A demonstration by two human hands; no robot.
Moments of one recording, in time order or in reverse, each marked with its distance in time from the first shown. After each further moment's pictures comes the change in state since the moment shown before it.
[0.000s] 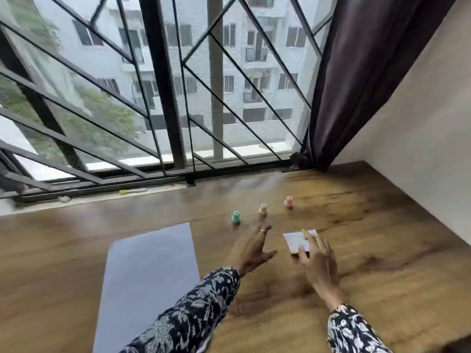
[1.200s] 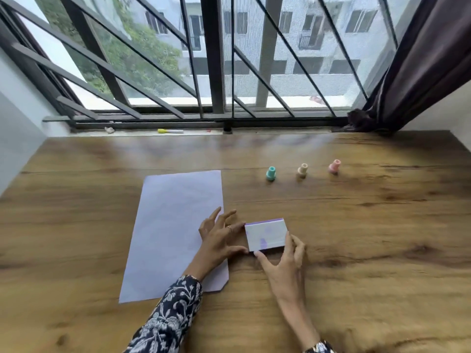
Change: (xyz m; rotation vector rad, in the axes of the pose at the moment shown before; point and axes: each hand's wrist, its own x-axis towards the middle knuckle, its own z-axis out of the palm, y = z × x) left_hand -0.138 -0.067 0.000 -0.010 0.205 -0.355; right_hand -0.104 -0.079 0.041 0.280 -0.343 0.136
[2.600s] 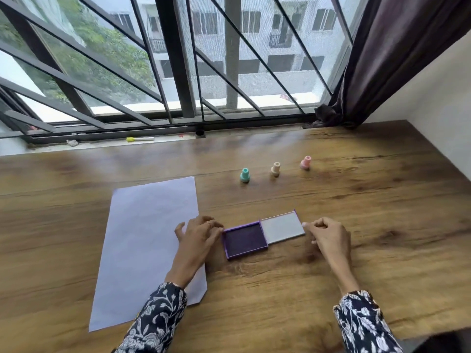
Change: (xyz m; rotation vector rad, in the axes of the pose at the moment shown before) left_hand 0.020 0.021 -0.007 -0.017 0.039 -0.153; right_hand 0.095 0.068 -0.091 0.132 0.125 0.285
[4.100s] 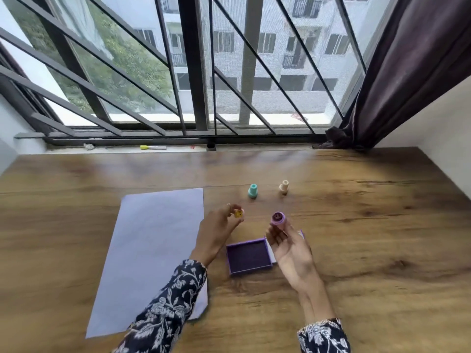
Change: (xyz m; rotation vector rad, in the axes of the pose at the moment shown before) left_hand 0.048 0.049 -0.009 -0.183 0.027 -0.027; right_hand -0.046 -0.075 0.041 1.314 -0.563 0.354
